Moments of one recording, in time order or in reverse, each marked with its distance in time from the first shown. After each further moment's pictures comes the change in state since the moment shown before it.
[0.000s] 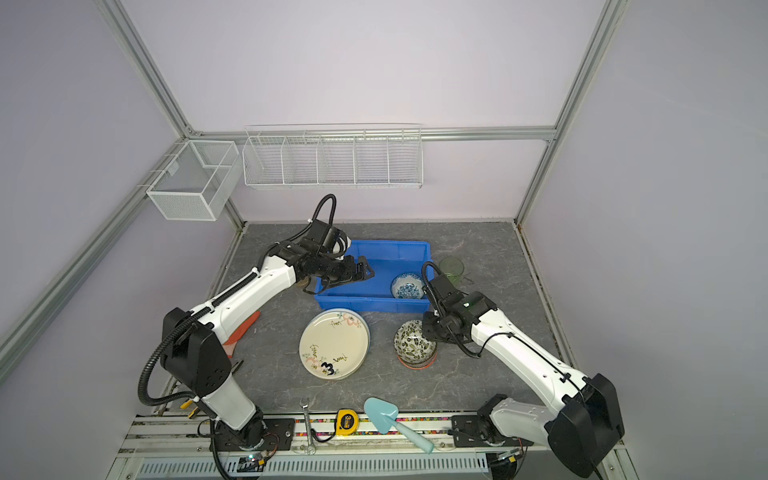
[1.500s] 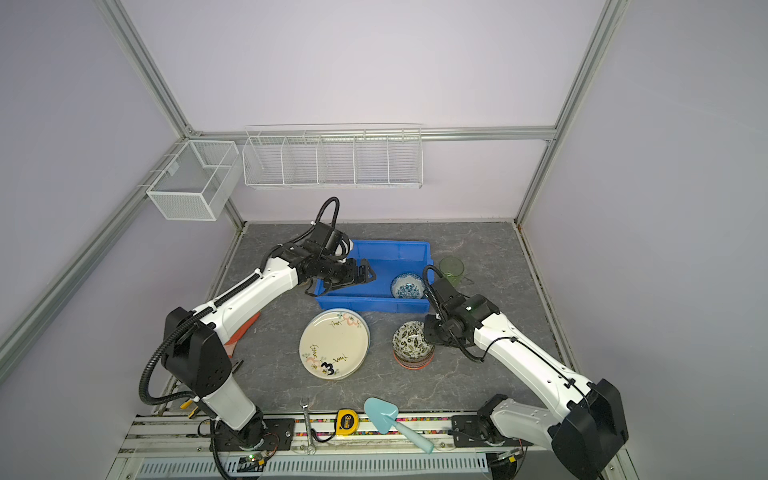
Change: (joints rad) left arm -0.017 0.002 -0.016 0.007 0.001 -0.007; right arm 0.006 -0.033 -0.018 -0.022 0.008 0.017
